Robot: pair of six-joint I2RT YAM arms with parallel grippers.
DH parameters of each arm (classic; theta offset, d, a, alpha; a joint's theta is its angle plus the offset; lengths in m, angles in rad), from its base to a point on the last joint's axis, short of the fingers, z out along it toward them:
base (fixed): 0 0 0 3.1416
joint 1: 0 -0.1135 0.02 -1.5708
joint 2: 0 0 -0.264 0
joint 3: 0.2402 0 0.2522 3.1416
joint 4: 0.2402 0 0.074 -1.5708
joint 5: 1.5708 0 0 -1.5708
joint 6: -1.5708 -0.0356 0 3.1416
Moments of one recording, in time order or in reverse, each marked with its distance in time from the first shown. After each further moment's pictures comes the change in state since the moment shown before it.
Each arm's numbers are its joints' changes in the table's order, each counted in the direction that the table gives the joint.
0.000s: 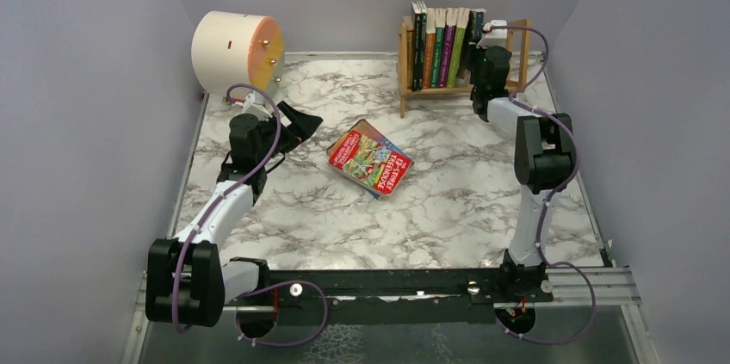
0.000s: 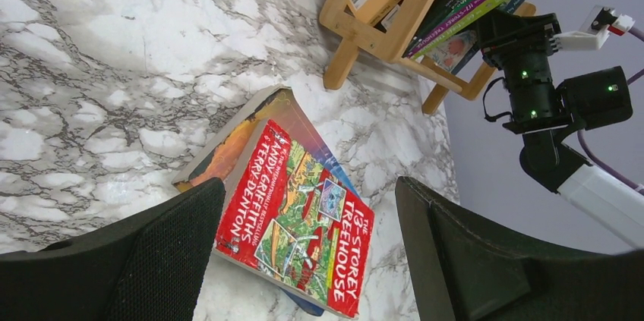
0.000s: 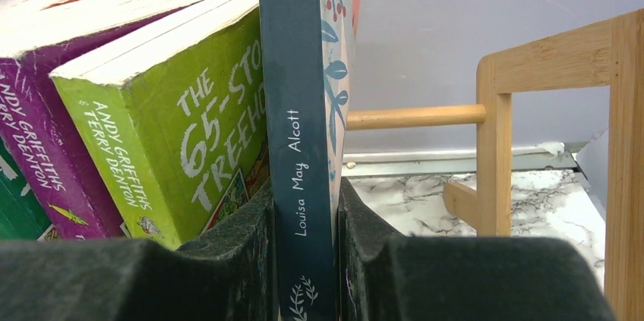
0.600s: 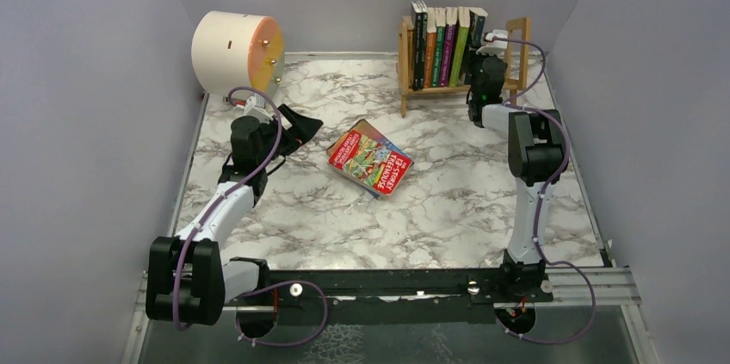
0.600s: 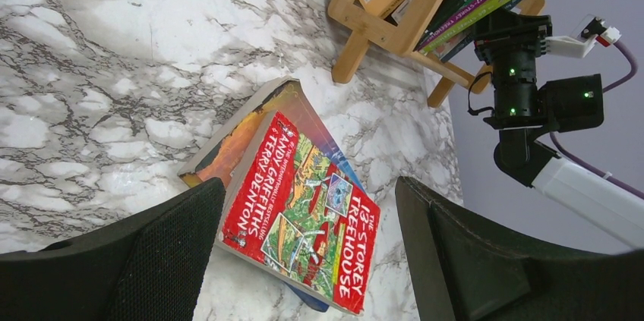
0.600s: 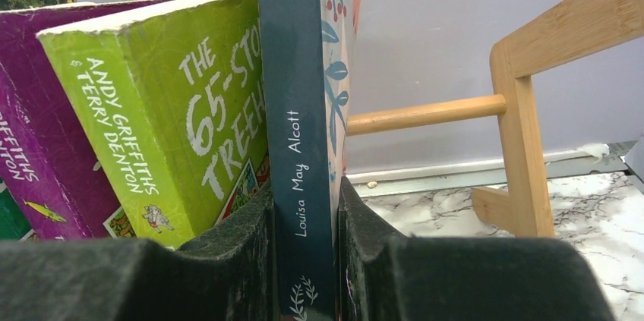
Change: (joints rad) left arm 0.000 -0.008 -0.025 -0.013 0.000 0.004; right arm 0.001 -0.110 -0.034 -0.266 0.007 -0.092
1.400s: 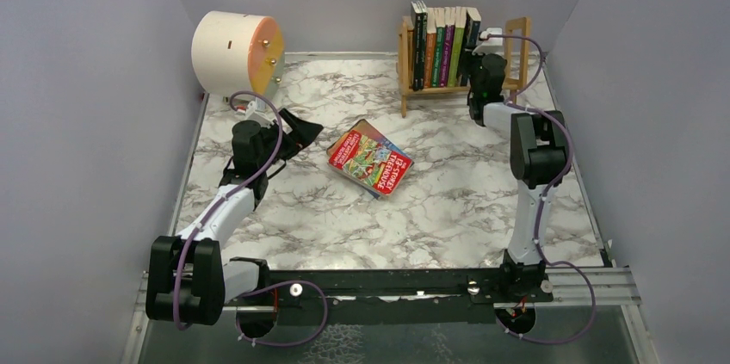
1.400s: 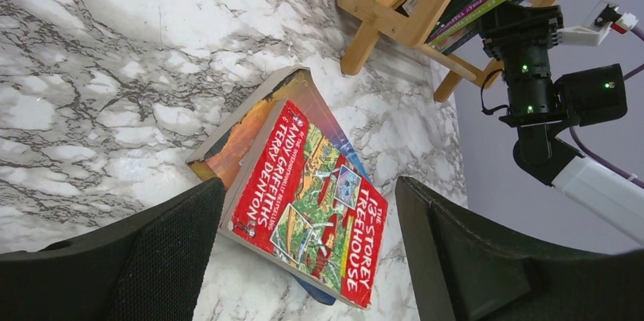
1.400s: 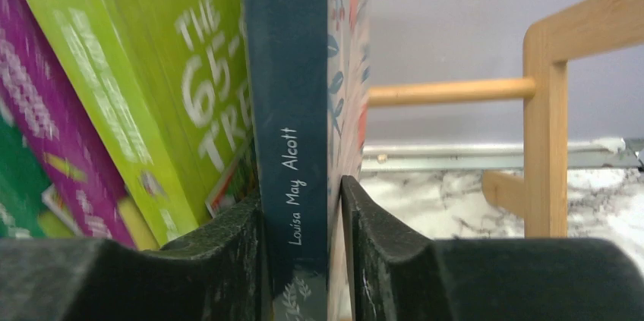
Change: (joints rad) left arm 0.000 0.000 -0.036 -0.020 0.000 0.004; right arm -0.002 0.034 0.008 0.123 -0.068 0.040
